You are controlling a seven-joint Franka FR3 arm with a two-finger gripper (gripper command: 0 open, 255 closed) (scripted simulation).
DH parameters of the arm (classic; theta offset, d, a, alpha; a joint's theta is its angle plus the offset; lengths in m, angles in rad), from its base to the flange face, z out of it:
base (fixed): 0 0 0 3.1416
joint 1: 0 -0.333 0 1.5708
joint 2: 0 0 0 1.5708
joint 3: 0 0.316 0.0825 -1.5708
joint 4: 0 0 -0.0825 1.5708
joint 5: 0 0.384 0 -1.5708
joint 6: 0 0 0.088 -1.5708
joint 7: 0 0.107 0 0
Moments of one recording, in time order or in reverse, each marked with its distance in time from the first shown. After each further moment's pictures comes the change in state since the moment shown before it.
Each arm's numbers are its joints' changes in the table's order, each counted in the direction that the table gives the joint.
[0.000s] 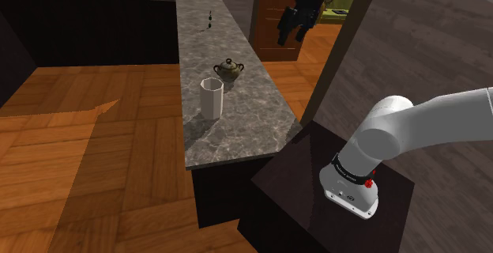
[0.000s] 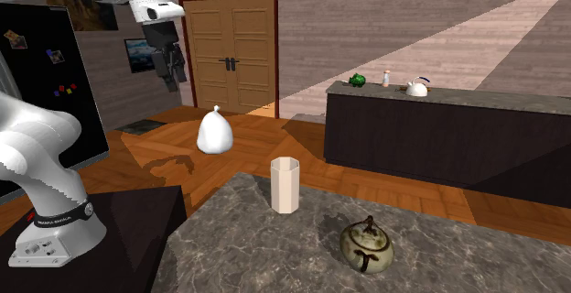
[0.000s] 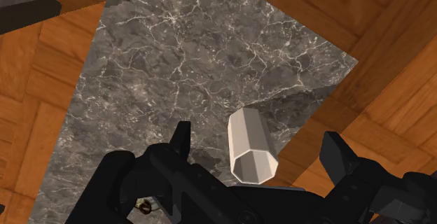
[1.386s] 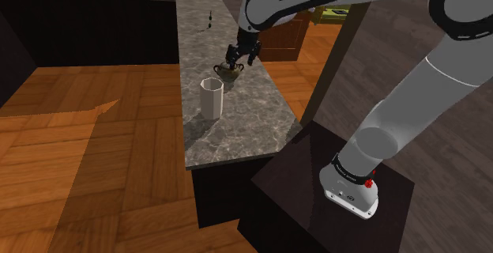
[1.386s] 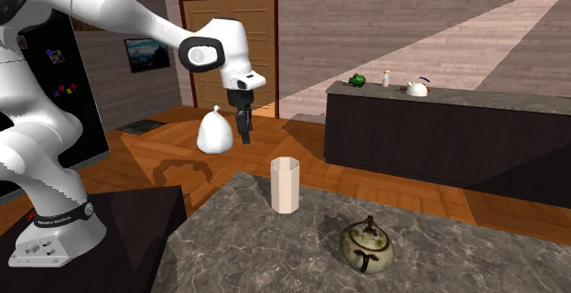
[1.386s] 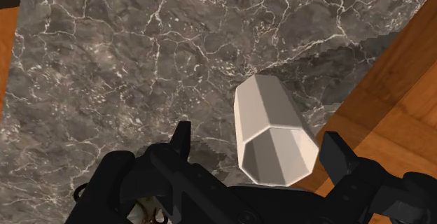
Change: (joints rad) arm 0.035 0.636 0.060 -0.118 -0.054 -0.479 0.073
